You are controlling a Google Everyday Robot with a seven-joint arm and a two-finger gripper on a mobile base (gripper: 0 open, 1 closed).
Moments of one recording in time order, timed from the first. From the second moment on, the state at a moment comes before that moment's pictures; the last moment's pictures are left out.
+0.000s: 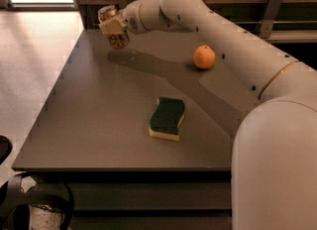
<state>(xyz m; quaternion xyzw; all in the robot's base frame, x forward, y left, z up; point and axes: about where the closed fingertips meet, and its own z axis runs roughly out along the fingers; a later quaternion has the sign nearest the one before) 0.788 0.131 0.927 -0.43 0.69 0.26 0.52</state>
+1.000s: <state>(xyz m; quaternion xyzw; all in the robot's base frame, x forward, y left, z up) 0.761 0.137 0.912 -0.50 0.76 0.19 0.38</state>
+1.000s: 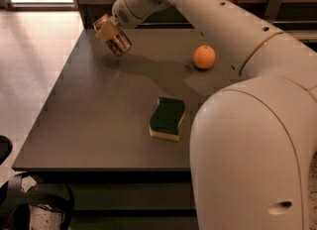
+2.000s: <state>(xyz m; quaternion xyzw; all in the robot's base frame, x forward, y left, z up) 0.764 0.157 0.854 -0.52 0.81 0.11 0.24</state>
